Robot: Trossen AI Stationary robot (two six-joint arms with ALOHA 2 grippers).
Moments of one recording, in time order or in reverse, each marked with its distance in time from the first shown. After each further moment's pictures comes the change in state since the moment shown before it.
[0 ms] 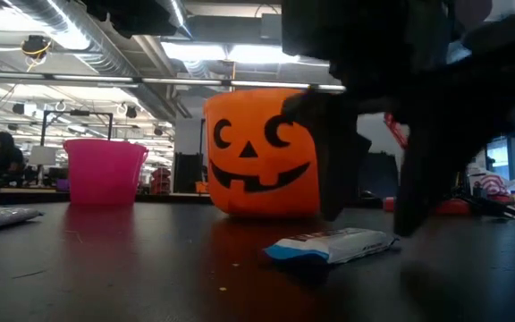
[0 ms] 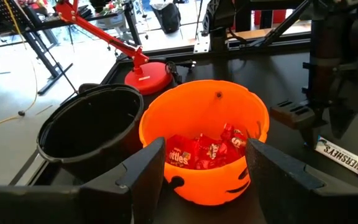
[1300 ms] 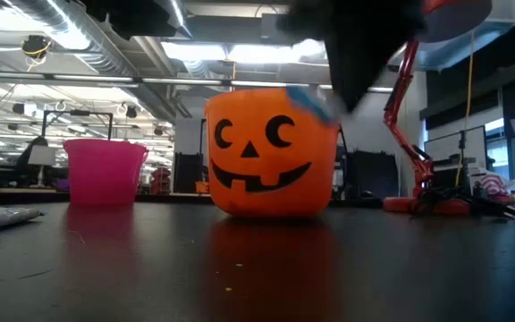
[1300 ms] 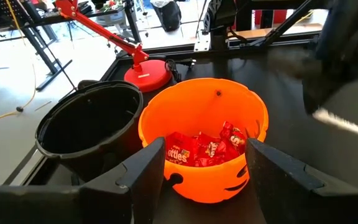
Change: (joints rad) left arm 0.000 0.000 0.000 -0.007 0.000 -0.020; right arm 0.001 0.073 0.420 -0.565 0.179 0.022
